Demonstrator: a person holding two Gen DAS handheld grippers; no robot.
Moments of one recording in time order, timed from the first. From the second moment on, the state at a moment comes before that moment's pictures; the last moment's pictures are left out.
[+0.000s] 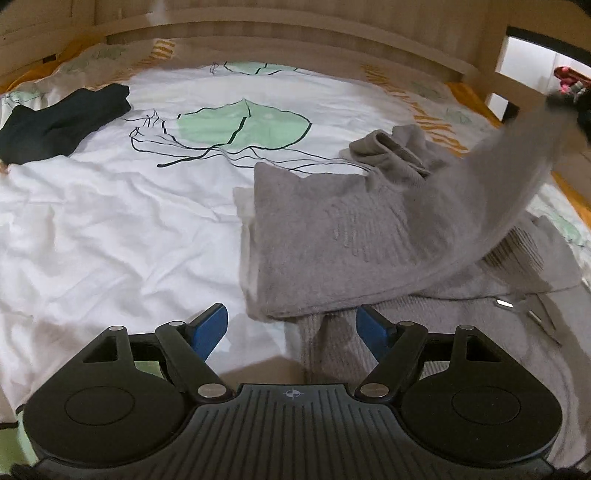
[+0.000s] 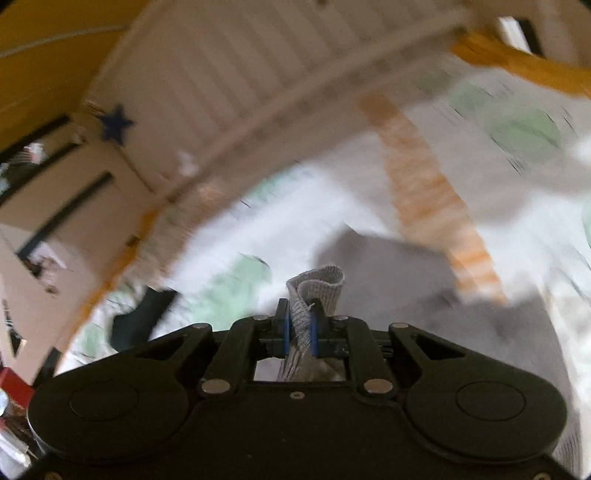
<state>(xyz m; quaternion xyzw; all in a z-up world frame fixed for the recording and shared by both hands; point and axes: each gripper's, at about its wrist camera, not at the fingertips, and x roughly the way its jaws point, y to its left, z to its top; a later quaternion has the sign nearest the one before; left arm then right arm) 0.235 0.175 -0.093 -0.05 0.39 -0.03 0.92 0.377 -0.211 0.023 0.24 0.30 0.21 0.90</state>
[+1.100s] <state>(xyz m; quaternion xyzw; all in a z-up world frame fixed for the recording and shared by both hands) 0.226 0.210 -0.073 -0.12 0.35 0.10 0.92 0.343 -0.290 -0.095 0.17 0.43 0.09 0.88</state>
